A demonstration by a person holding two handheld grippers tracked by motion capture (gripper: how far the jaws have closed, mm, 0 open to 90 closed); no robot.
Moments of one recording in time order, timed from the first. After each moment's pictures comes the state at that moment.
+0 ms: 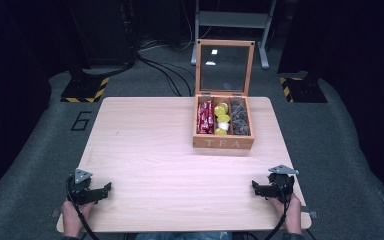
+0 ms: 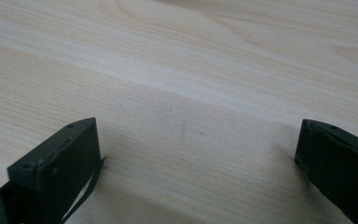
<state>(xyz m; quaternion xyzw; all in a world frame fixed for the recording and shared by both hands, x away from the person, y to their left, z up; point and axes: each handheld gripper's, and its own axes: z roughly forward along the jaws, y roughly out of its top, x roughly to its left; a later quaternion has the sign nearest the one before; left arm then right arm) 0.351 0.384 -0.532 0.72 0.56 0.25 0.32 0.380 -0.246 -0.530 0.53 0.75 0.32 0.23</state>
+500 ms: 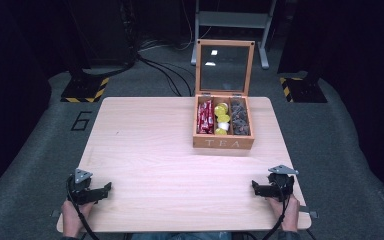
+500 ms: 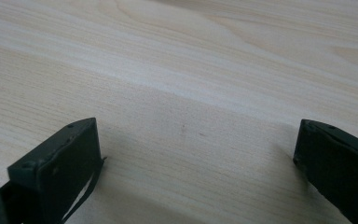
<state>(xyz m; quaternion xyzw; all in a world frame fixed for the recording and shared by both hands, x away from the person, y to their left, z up) 0.351 0.384 -0.531 0.72 0.56 0.25 0.32 0.380 -0.245 -0.530 0.54 0.75 0.32 0.23</state>
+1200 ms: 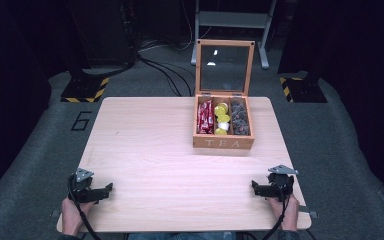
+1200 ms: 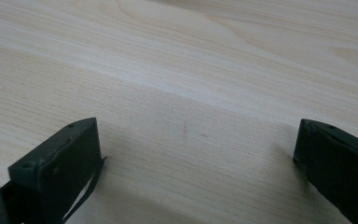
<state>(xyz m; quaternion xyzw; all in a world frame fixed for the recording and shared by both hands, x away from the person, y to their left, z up) 0.354 0.380 -0.528 0.73 0.56 0.24 0.32 0.380 -0.244 -0.530 0.54 0.75 0.32 0.23</state>
